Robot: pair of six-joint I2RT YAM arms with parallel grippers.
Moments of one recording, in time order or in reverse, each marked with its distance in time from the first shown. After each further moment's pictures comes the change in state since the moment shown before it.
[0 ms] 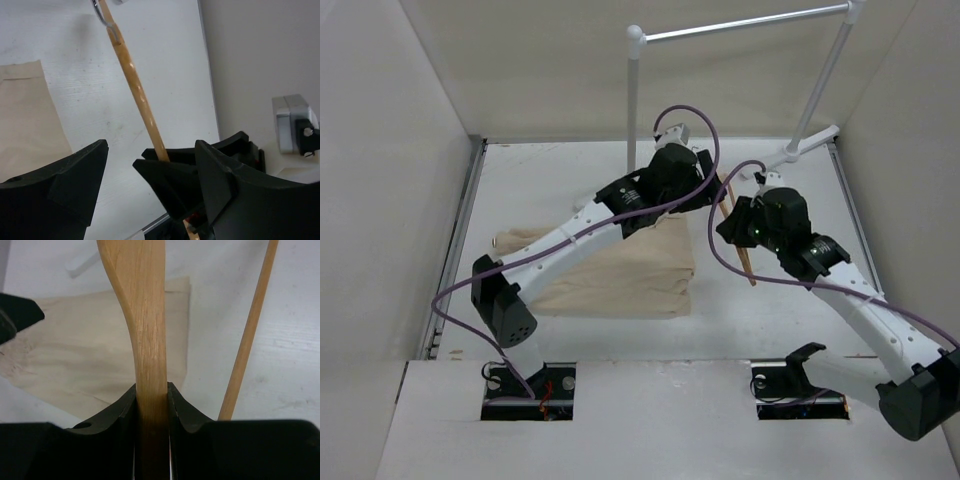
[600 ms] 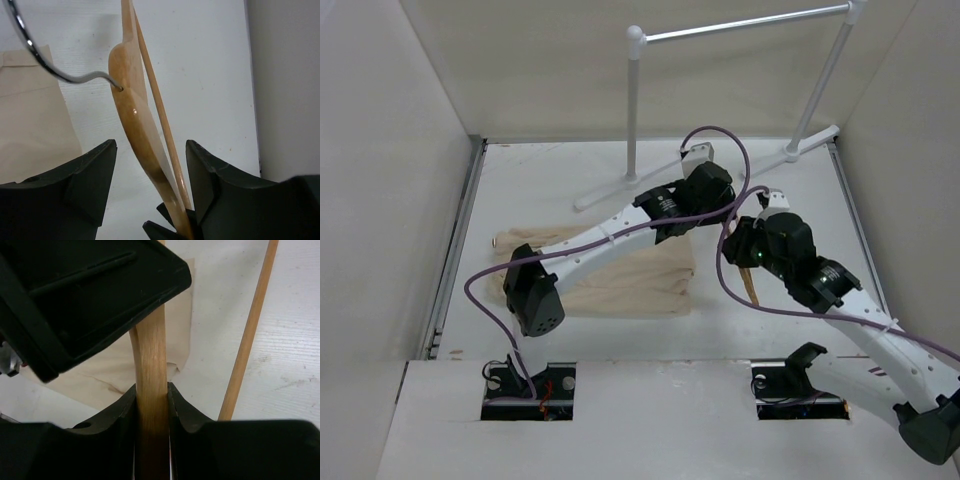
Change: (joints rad) left arm -0.092 0.182 0.100 -0.069 -0.148 0.000; right arm 0.132 -0.184 -0.129 -0.035 0.119 0.032
